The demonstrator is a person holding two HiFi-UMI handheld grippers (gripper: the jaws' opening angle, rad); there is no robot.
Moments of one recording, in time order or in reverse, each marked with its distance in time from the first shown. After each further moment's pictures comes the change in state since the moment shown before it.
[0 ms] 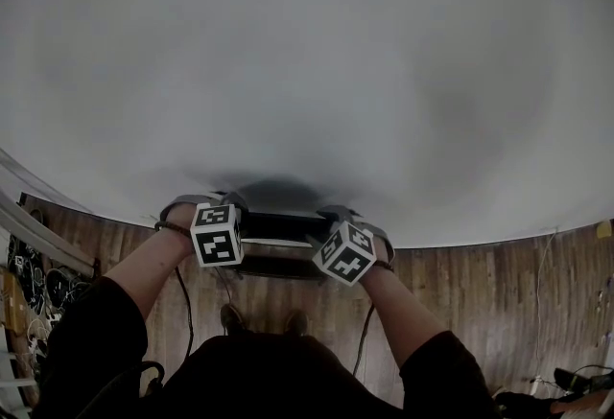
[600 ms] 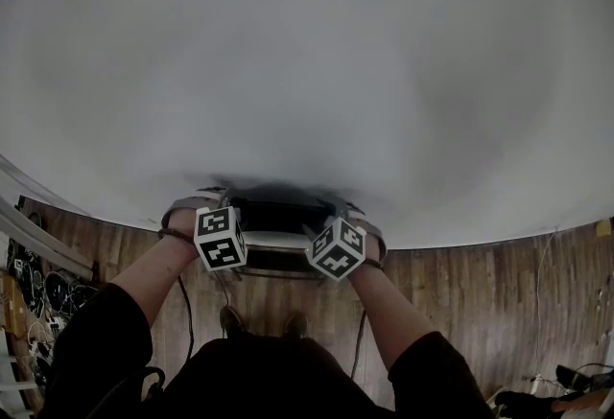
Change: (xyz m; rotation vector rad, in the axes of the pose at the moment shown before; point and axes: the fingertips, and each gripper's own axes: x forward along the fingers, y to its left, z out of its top) left arm 0.006 0.036 -0.003 -0.028 -0.007 0.197; right arm 0.017 -0.032 0.009 0.017 -0.013 -0.149
